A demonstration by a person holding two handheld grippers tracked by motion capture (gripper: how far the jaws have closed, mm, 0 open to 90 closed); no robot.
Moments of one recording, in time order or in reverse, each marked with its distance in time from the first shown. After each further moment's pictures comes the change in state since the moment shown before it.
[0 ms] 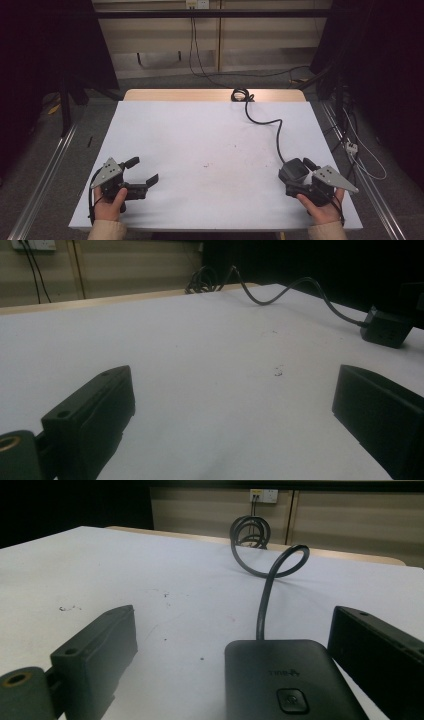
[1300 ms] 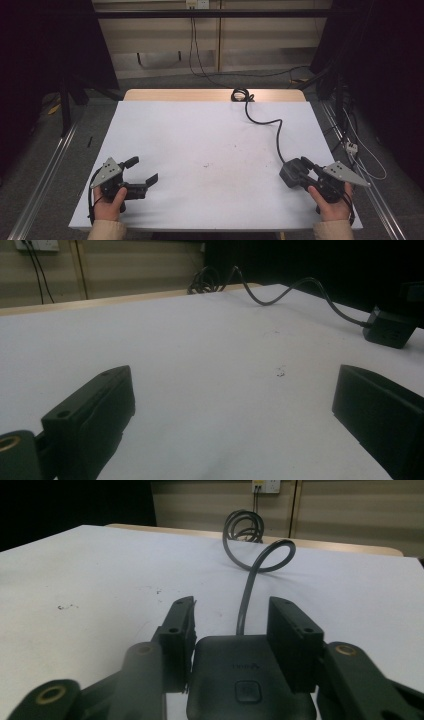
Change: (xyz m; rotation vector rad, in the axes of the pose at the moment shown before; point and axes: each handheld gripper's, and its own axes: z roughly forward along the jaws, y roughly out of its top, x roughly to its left) left arm 0.000 0.000 0.000 -0.003 0.008 -0.005; right arm -0.022 0.007 -0.007 0.039 0.042 0.034
